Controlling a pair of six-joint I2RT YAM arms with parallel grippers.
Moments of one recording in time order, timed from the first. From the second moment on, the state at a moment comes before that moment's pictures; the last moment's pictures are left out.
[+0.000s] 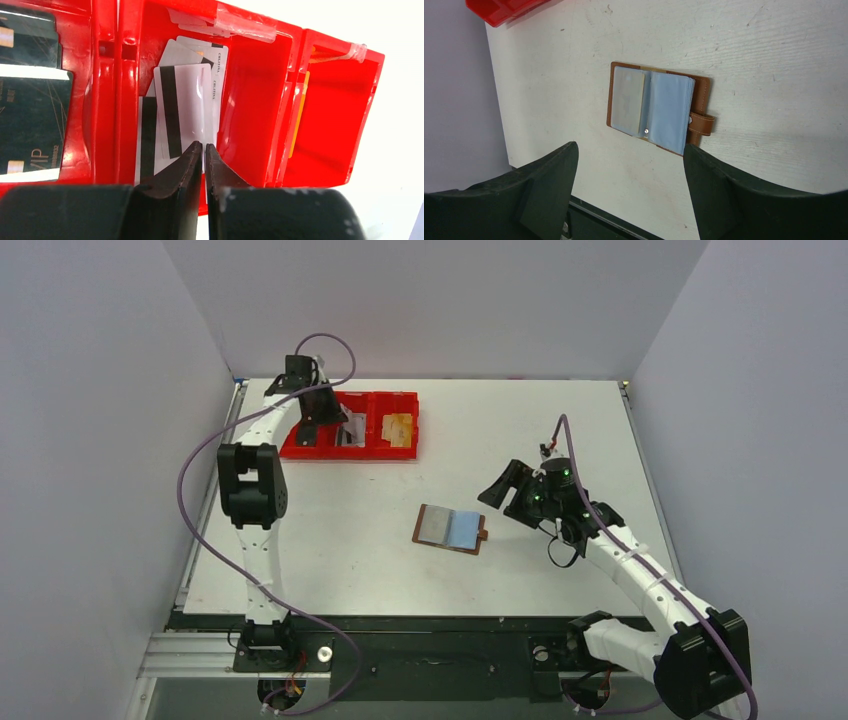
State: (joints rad) left arm -0.06 2.26 1.94 -0.53 0.27 -0.46; right arm 0.37 1.09 0.74 -0.33 -0.21 0.79
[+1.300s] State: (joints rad) left arm -0.34 1.77 1.55 -0.69 0.07 -0.47; right arm 0.51 1.16 0.76 -0.35 -0.05 0.78
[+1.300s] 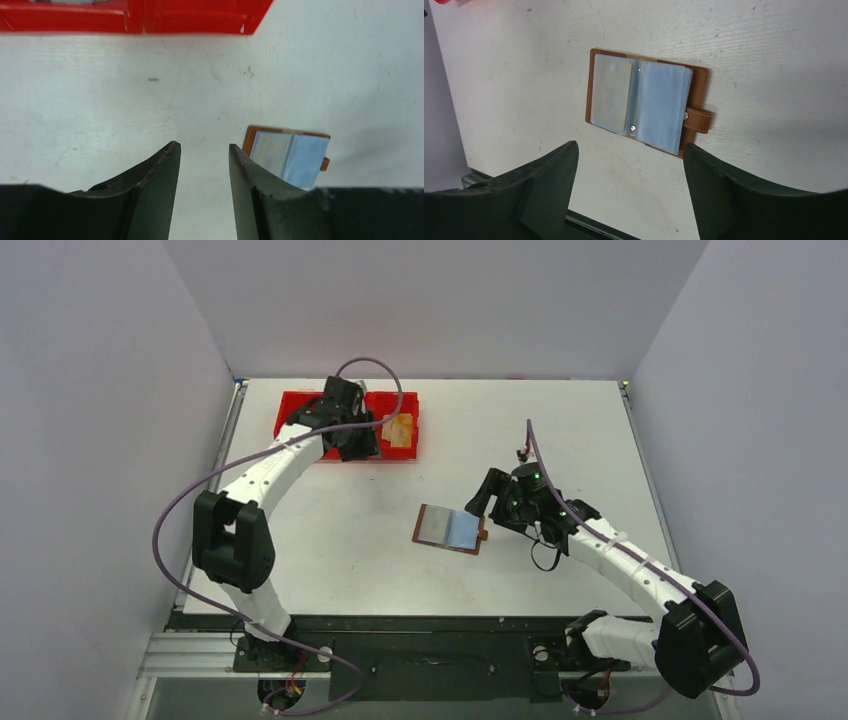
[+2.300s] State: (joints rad) left arm -0.54 1.53 1.17 -0.64 0.03 -0.52; right arm 0.69 1.49 0.89 -0.29 0.11 0.88
